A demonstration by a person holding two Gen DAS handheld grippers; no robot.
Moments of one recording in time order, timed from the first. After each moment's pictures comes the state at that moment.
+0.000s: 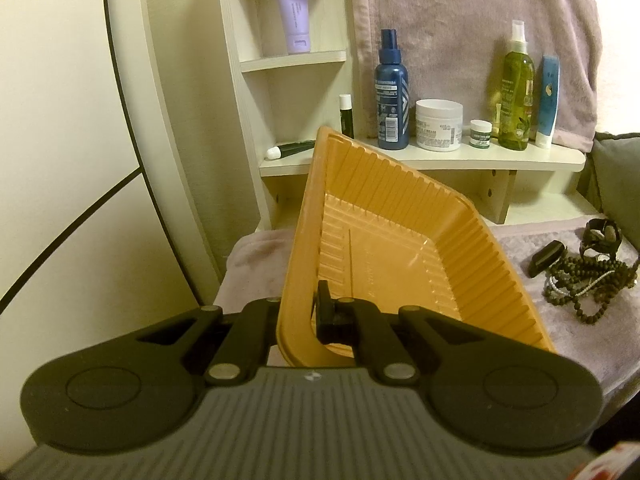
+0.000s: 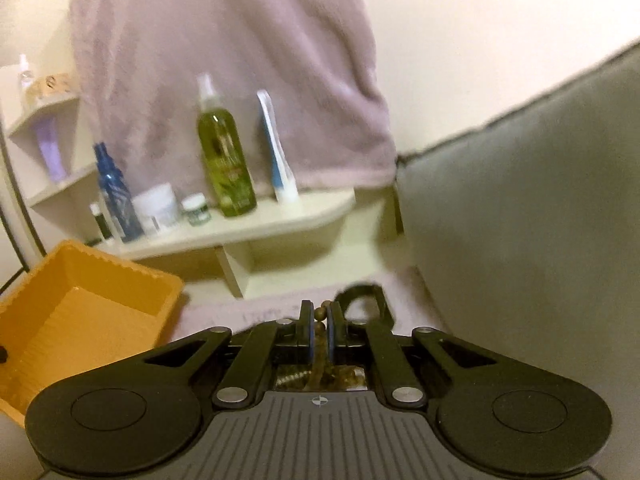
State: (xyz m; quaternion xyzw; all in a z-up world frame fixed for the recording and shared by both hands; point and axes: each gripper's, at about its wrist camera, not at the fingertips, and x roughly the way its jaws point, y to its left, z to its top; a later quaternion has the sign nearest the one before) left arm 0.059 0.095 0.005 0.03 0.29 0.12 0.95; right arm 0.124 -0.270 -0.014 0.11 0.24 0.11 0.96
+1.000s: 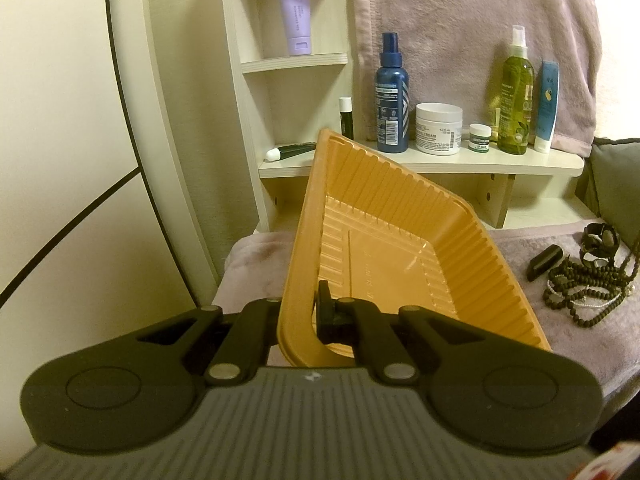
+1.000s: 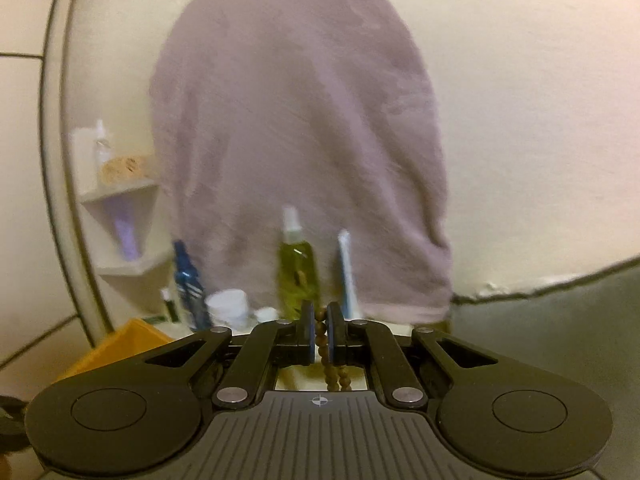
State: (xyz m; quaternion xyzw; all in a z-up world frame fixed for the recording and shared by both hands) left arm 0.060 0.095 0.008 0.02 0.29 0.12 0.95; right arm 0.110 -0.256 0.082 0.09 0.13 0.19 0.97
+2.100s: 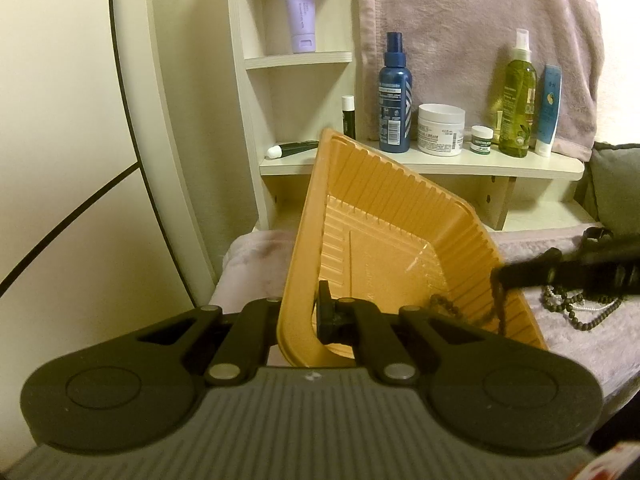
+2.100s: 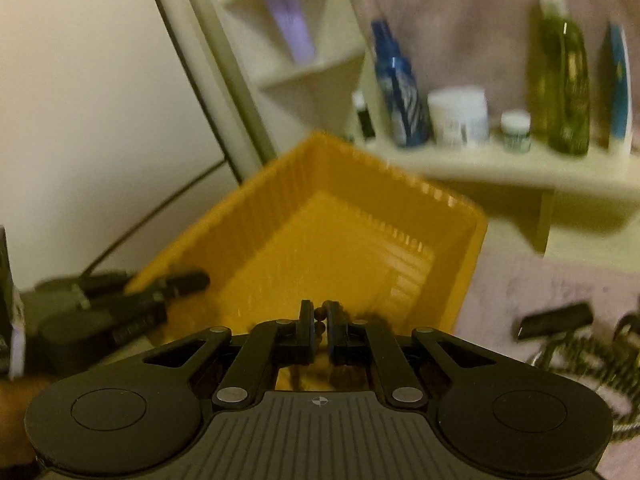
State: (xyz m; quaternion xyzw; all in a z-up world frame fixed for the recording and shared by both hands) left arm 0.060 0.099 0.005 0.01 0.29 0.12 0.95; right arm 0.146 -0.099 -0.018 0.06 0.34 0.43 0.83
